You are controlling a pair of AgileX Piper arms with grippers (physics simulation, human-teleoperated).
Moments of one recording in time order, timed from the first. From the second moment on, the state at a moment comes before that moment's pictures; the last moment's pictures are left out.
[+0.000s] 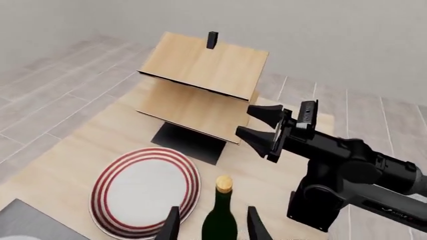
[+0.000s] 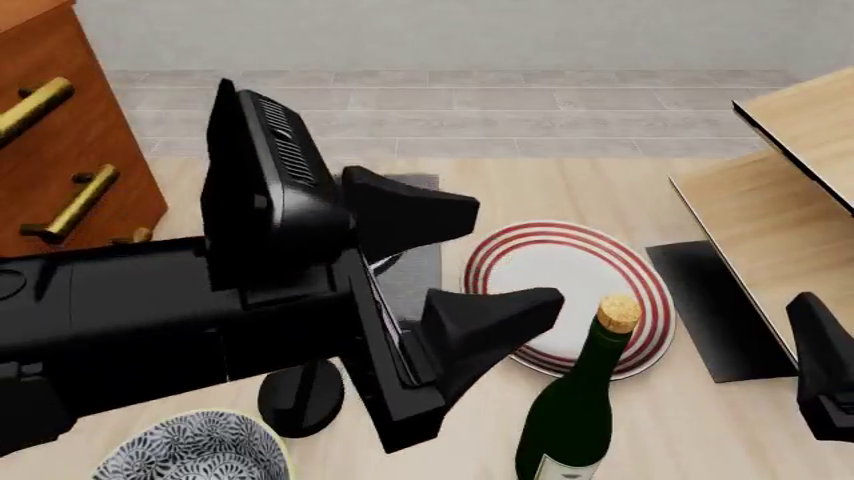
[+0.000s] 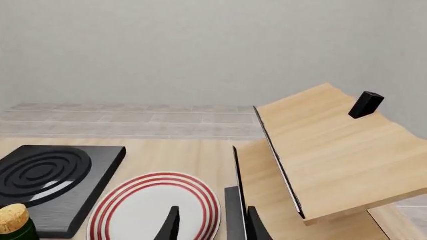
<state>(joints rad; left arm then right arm) -1.16 1.08 -0.75 -0.06 -0.03 0.01 0.00 -0.01 0.00 -0.01</state>
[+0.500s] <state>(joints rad) -1.20 1.16 -0.75 -0.11 -0.05 0.01 0.00 -0.01 0.00 -0.01</state>
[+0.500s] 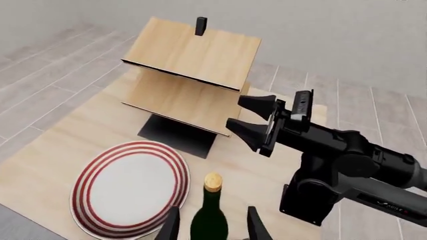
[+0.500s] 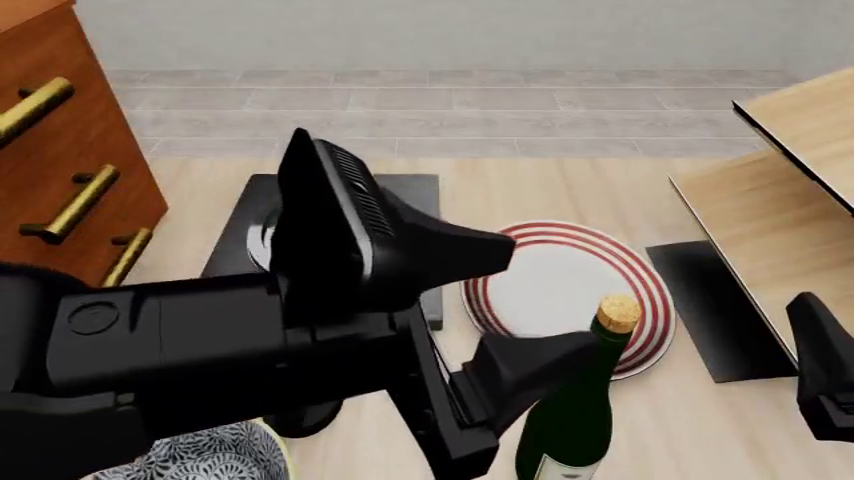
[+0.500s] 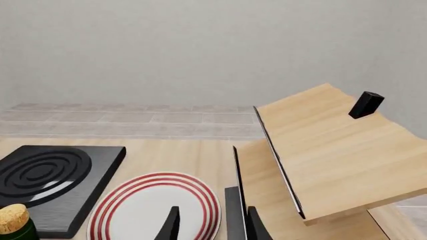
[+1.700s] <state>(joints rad) -1.22 1.33 -0.80 -0.17 -0.02 0.01 0.00 -0.01 0.00 -0.01</state>
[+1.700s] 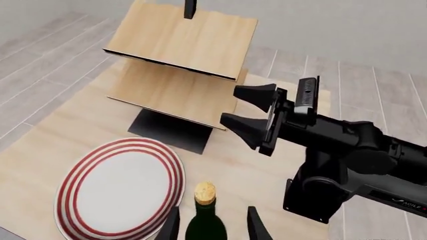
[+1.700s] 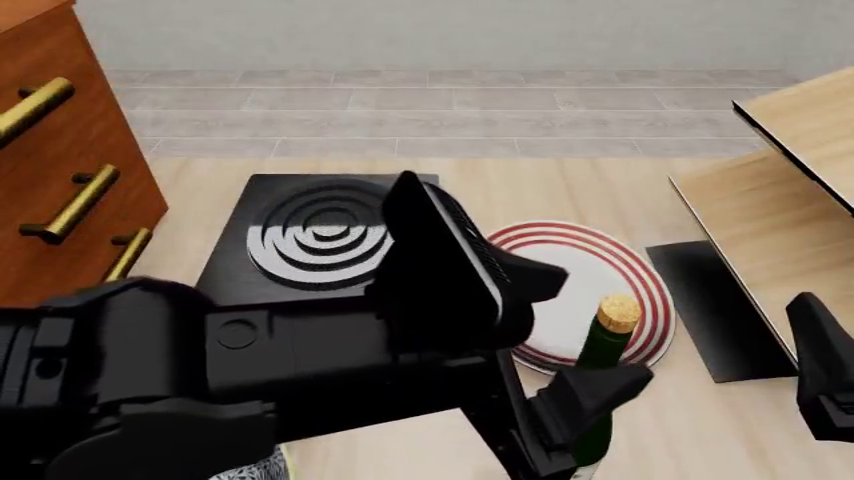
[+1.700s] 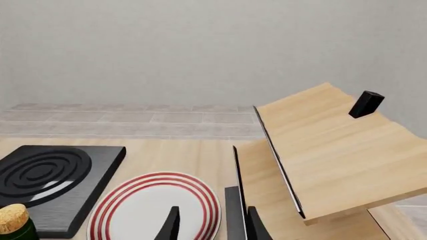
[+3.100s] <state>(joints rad) -1.21 1.46 -0.90 -0.16 -0.03 0.01 0.00 -0.01 0.00 -0.01</state>
